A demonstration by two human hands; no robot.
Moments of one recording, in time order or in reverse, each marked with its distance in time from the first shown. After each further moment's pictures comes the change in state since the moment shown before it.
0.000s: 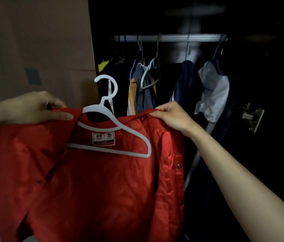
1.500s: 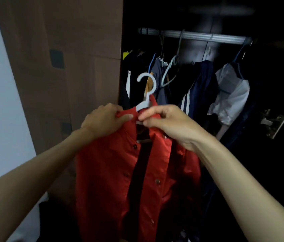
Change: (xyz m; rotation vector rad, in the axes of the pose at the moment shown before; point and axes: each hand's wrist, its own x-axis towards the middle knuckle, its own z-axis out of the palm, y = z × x) left_hand 0.034 0.081 0.107 -0.128 0.245 -0.117; right_hand -0.069 -0.073 0.049 0.084 -0.214 0.024
